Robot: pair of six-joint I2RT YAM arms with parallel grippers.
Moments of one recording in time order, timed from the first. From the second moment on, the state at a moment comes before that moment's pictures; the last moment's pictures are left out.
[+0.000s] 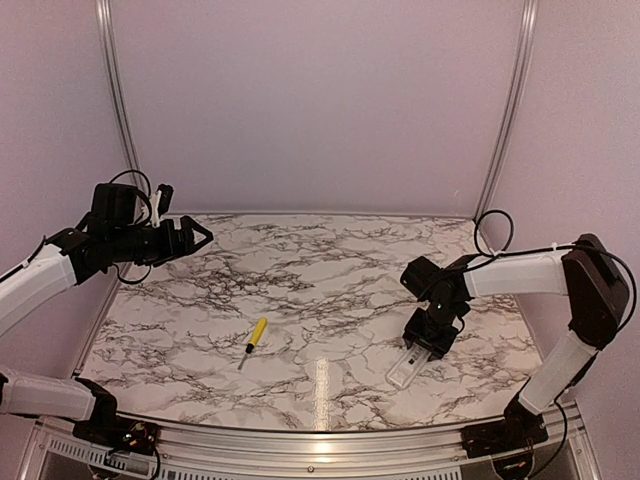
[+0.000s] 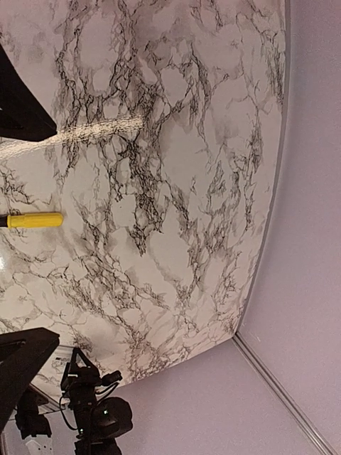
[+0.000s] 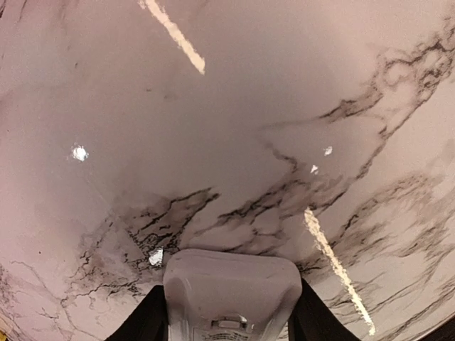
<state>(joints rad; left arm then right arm) -0.36 1.12 0.93 -0.35 0.29 -0.47 0.62 1.62 0.91 -0.78 0.01 1.27</state>
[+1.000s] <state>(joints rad) -0.45 1.16 0.93 -0.27 0.37 -0.54 0.62 1.44 1.05 -0.82 0.02 1.32</state>
